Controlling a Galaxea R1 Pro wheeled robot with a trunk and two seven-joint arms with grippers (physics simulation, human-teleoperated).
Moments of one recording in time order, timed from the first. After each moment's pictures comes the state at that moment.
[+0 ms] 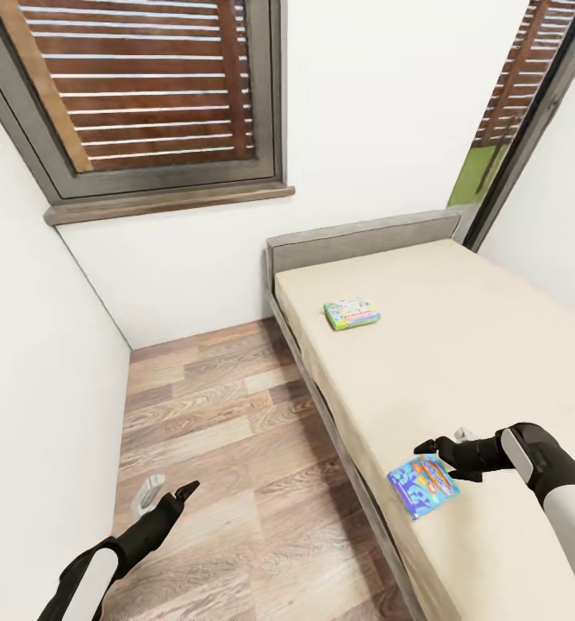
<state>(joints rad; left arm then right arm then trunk) -0.28 0.03 0.25 -0.95 0.78 0.50 -0.25 -0.84 -0.36 -0.16 -0.50 -0.21 1.04 0.52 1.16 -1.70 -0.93</state>
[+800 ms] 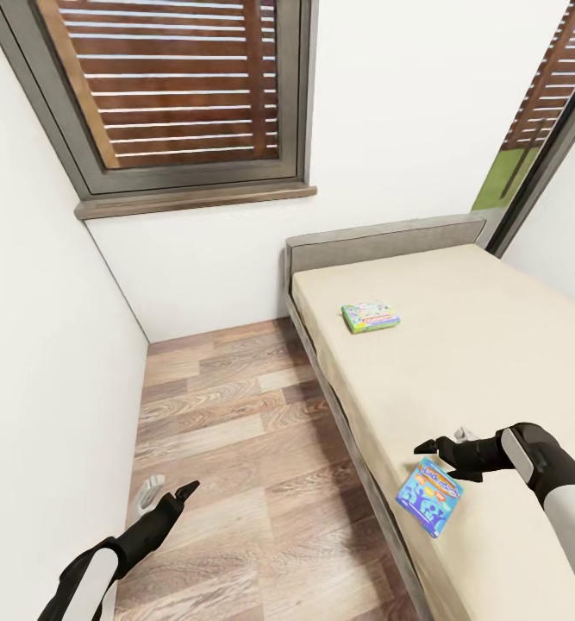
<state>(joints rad) -0.28 0.03 0.25 -0.95 0.78 0.50 -0.25 -0.84 -0.36 -0.16 -0.50 -0.21 1.04 0.52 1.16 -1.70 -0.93</state>
